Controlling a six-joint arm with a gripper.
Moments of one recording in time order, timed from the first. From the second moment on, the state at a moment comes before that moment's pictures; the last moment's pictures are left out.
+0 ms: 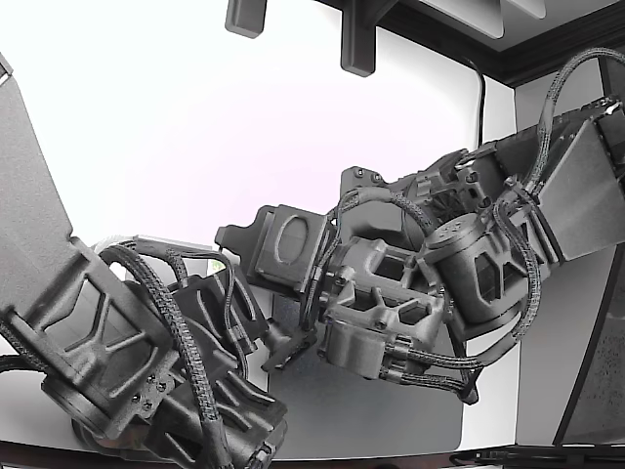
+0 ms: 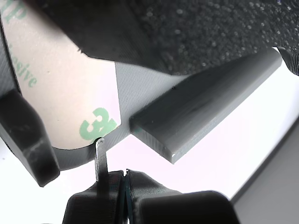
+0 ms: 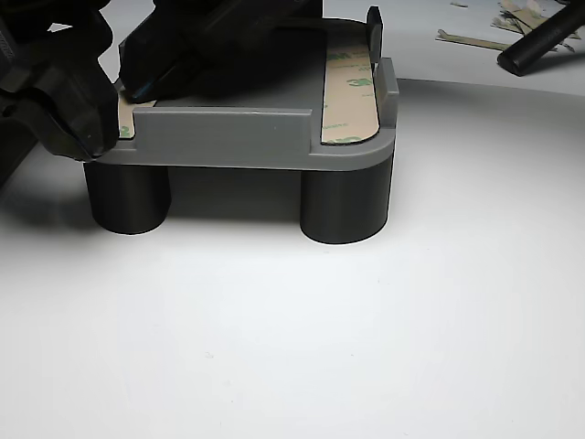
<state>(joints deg) 38.1 115.1 139.6 41.2 41.0 -52.2</state>
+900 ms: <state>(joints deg) 38.1 115.0 139.6 41.7 40.9 -52.3</state>
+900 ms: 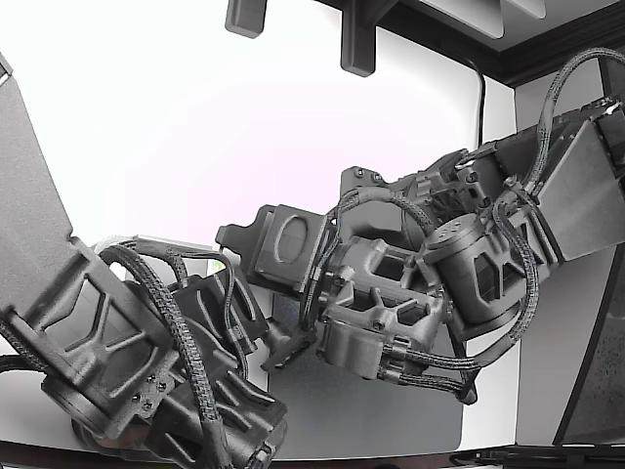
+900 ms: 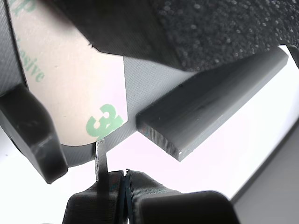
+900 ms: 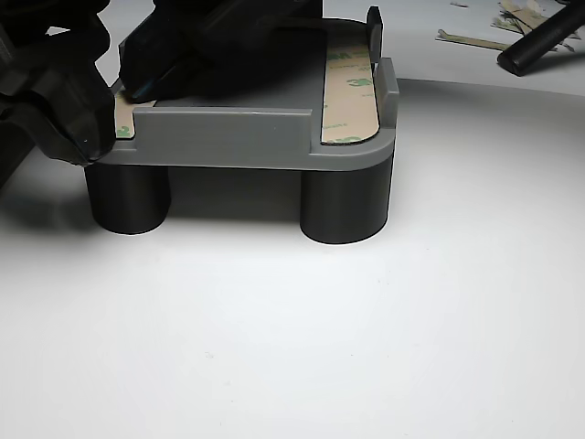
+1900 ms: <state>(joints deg) 38.6 114.6 138.9 42.2 41.3 -51.7</state>
